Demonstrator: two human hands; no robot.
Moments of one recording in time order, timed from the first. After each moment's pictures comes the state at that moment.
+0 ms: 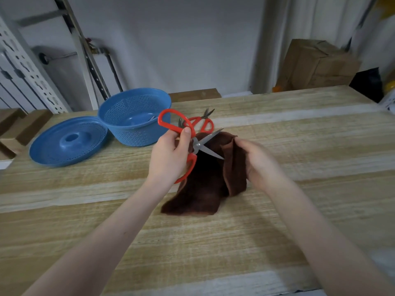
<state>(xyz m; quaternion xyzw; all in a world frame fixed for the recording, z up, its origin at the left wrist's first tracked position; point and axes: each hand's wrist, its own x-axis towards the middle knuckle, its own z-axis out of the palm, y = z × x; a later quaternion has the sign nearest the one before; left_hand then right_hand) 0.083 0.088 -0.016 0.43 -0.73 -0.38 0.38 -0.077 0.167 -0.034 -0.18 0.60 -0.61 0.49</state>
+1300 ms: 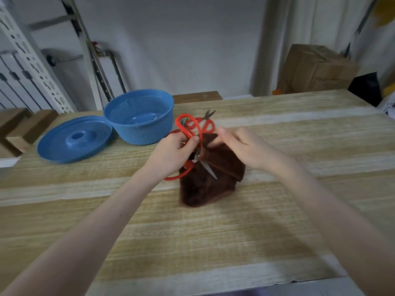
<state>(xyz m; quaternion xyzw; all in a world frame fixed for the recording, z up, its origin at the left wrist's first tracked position) 0.091 0.078 -0.007 0.41 -0.83 -0.31 0.23 -0.077 0.175 0.008 -0.64 0.67 -0.31 0.23</state>
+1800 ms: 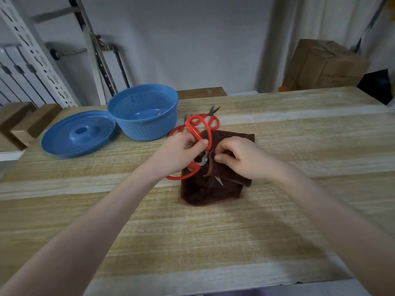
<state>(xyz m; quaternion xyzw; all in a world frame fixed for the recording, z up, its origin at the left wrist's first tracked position) 0.094 0.080 -0.005 0.38 -0.85 -0.32 0.18 -0.072 0.169 -0.014 -0.72 0.65 -0.19 0.14</state>
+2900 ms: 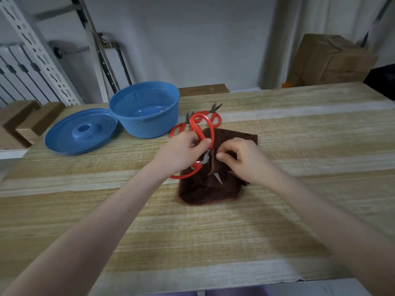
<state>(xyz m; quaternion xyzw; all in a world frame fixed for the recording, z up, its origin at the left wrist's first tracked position) 0.088 0.080 -0.012 0.40 -0.85 -0.28 0.17 -0.068 0.172 -0.038 -0.67 0.67 -0.31 0.10</state>
